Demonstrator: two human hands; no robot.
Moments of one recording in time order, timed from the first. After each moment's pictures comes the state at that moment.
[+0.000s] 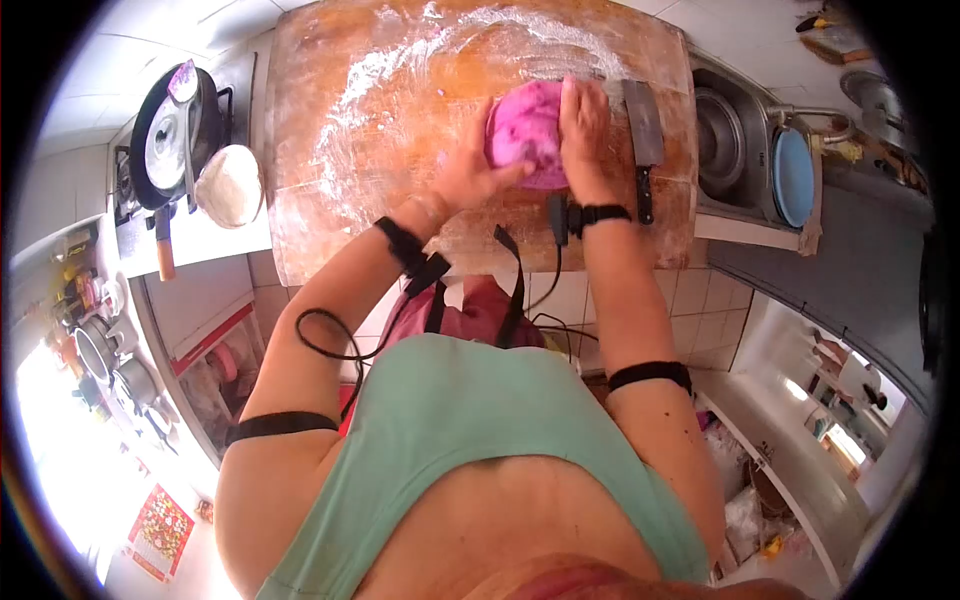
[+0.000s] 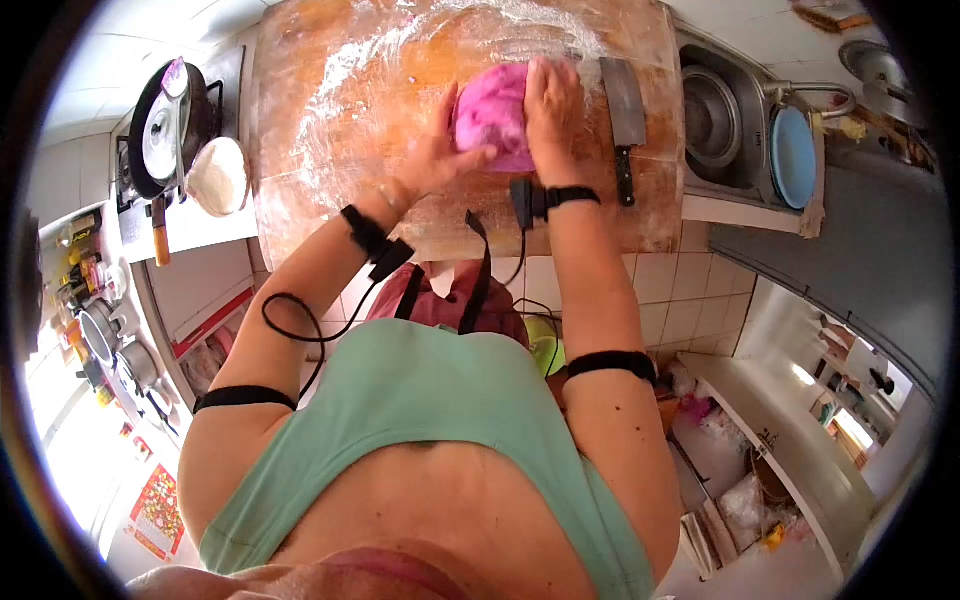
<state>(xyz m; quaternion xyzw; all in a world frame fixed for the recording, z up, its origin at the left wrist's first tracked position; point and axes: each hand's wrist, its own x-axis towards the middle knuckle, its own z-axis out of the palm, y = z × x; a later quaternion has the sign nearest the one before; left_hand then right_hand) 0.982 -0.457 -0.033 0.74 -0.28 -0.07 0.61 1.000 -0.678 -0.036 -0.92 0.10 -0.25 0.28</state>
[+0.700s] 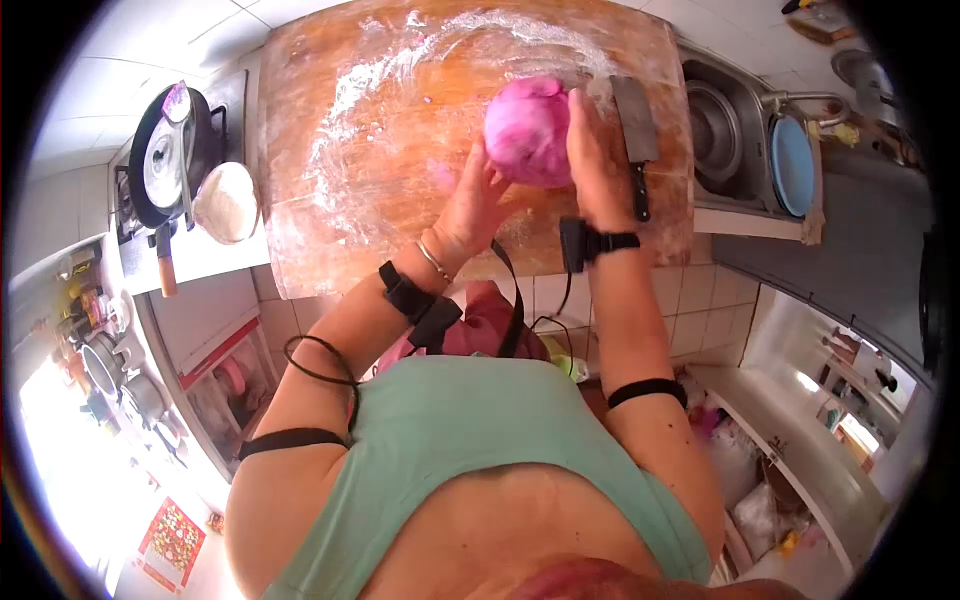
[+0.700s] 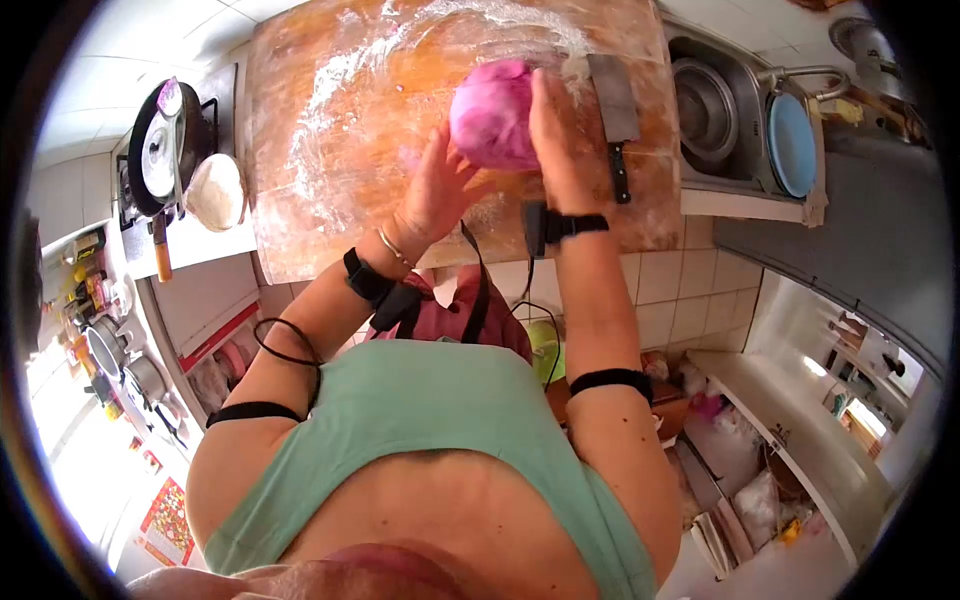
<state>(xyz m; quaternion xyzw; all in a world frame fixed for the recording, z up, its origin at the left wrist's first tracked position) 0.924 -0.475 0.054 0.34 0.12 -0.36 0.86 0.971 -0.676 0.019 -0.86 0.20 -0.12 0.46</state>
